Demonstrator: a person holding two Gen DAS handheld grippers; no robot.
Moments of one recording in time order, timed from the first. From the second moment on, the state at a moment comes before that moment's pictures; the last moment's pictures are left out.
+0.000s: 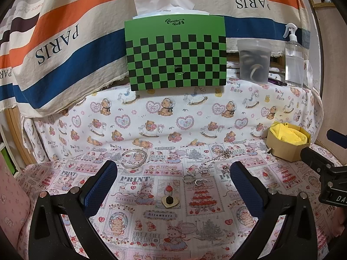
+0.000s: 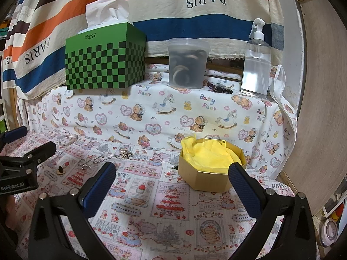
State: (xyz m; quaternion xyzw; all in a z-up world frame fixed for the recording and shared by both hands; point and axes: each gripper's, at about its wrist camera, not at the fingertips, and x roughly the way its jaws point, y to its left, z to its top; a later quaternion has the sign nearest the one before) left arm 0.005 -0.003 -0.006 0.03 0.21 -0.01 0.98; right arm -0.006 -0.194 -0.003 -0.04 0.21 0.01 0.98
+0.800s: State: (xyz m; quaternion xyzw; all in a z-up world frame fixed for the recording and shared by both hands) left arm 0.010 -0.001 0.006 0.06 0.22 -0.01 0.97; right arm -0.007 -0.197 -0.001 -0.03 0.21 0.00 0.98
